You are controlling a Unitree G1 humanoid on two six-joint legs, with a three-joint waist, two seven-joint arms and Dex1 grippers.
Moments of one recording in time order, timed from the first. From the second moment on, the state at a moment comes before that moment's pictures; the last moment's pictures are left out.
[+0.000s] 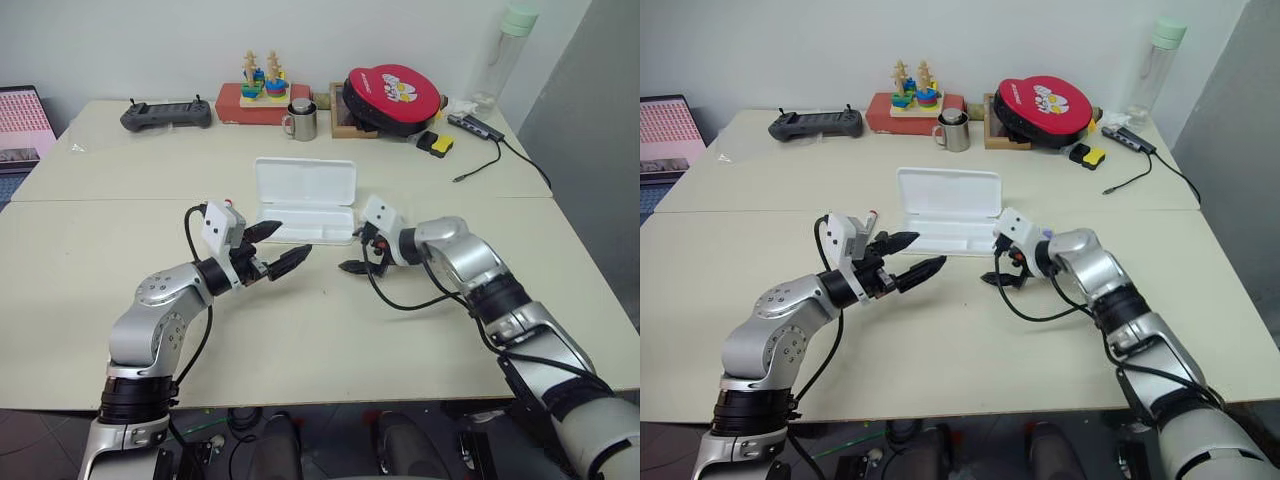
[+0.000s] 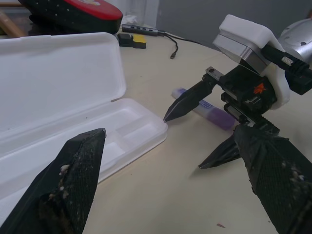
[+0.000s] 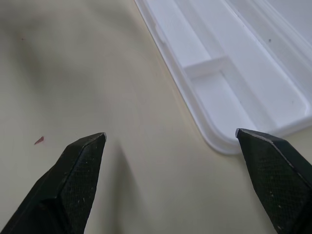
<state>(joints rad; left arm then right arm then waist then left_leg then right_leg) -0.32 0.48 0.12 -0.15 -0.48 0.50 -0.78 -0.96 -0.31 0.41 0.61 0.07 0.36 0.93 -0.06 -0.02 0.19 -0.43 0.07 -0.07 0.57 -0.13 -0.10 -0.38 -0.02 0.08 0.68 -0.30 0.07</state>
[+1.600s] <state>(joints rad) -0.27 0.56 0.23 -0.14 -0.60 0.52 -0.73 -0.99 -0.22 0.38 0.81 -0.14 0.00 1.17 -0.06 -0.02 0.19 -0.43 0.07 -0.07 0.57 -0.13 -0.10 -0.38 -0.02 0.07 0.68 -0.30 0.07</state>
